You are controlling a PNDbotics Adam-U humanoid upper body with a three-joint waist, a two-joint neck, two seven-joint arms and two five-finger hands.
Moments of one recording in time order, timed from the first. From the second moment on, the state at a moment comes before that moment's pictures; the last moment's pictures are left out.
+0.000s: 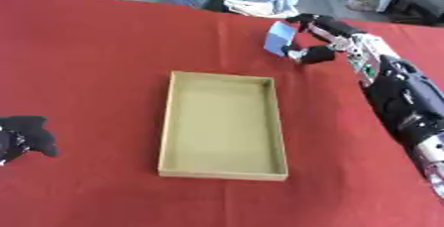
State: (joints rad) left arm -0.31 0.22 -0.07 -1.88 0.06 -0.02 -0.54; right arm -0.96 -0.63 -0.09 -0.65 0.98 -0.51 0.13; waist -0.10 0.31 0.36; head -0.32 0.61
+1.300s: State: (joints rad) left arm -0.31 0.21 -0.07 -1.88 0.05 -0.02 -0.54; right arm -0.96 -0.59 -0.07 -0.71 0.94 -0.56 0.01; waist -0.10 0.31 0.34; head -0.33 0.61
